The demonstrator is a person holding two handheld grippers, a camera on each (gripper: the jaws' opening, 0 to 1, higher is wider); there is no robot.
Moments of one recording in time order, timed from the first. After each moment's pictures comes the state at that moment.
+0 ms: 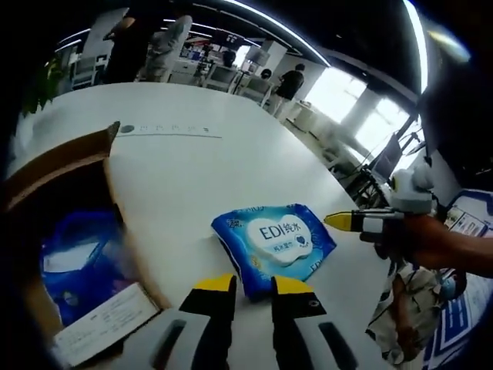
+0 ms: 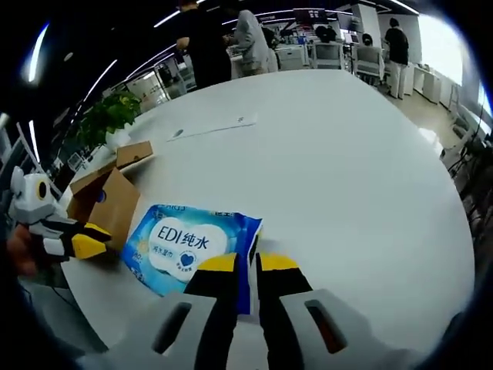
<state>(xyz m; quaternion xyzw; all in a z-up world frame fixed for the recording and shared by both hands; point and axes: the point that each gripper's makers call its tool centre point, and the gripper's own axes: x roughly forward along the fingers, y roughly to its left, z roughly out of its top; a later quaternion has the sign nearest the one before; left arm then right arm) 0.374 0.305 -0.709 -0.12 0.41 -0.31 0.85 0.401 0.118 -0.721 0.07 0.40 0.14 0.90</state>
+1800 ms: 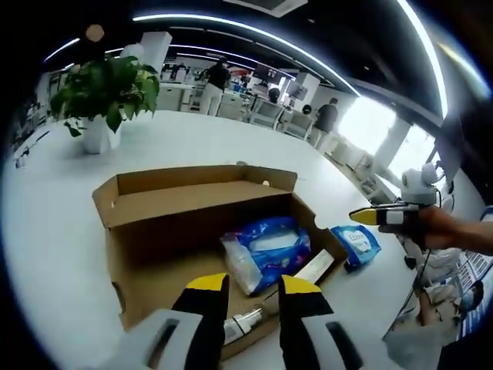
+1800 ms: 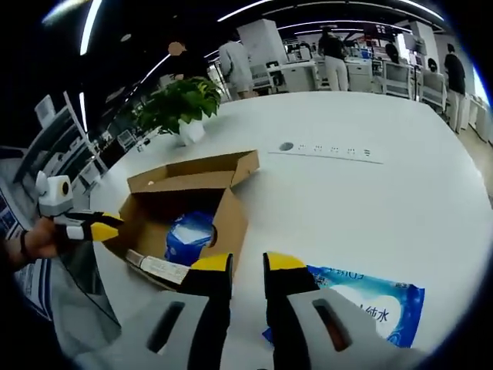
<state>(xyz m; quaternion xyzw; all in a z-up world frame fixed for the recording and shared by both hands) 0.348 0.553 -0.669 -0.12 0.35 -0.18 0.91 0.418 0.339 -0.670 0.05 0.36 0.32 0.87</state>
